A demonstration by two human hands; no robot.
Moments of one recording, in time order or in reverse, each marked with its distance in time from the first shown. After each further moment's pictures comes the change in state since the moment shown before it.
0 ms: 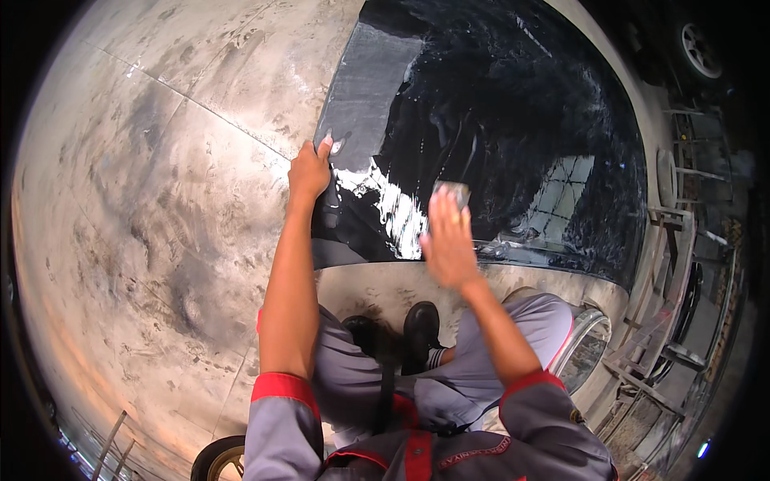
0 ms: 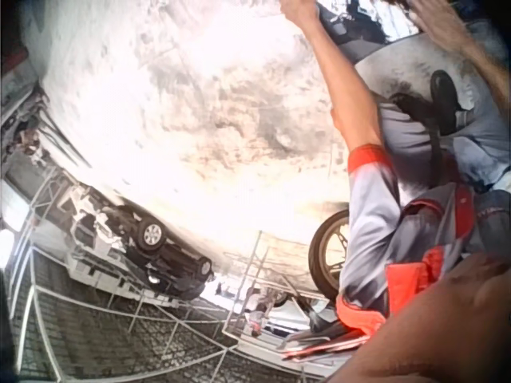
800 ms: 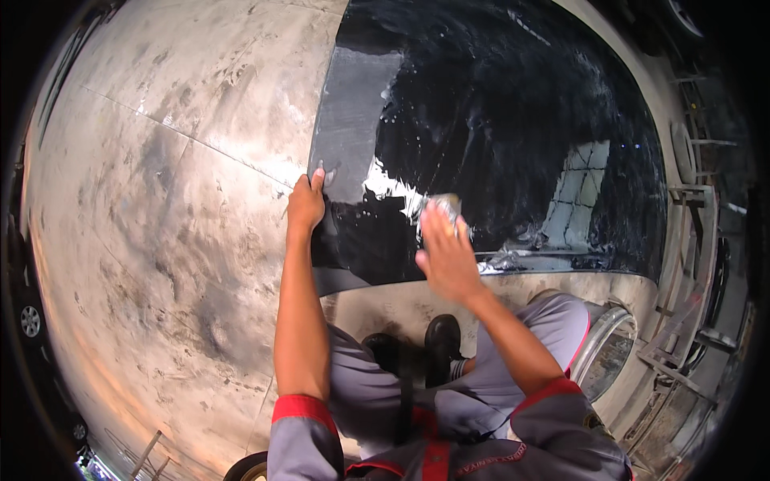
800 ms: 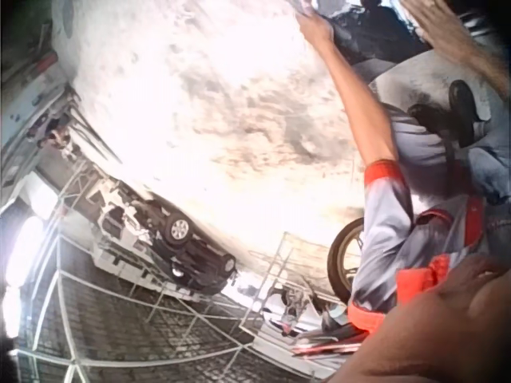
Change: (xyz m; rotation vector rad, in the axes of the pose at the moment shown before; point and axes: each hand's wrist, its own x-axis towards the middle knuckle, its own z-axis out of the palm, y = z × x) left_hand 0.004 -0.007 0.006 -0.016 0.017 0.010; right_hand 0.006 0.009 -0.001 0.114 -0.006 -0.075
